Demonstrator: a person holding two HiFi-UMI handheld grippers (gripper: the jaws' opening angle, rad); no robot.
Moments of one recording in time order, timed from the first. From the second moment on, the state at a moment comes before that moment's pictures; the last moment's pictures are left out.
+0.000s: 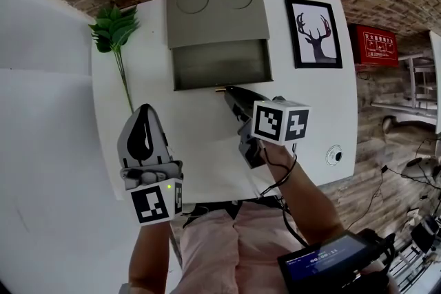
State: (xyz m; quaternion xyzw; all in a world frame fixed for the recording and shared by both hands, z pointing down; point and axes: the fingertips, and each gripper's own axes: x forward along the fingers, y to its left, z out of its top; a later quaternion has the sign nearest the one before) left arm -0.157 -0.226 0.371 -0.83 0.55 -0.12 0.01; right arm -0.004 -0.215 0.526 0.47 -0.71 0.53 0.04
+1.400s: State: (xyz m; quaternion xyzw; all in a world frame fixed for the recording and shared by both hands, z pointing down) left arm -0.156 -0.191 0.358 -0.83 0.54 -0.11 0.03; right arm -0.009 -0.177 0.529 0.47 -0.70 0.53 0.04
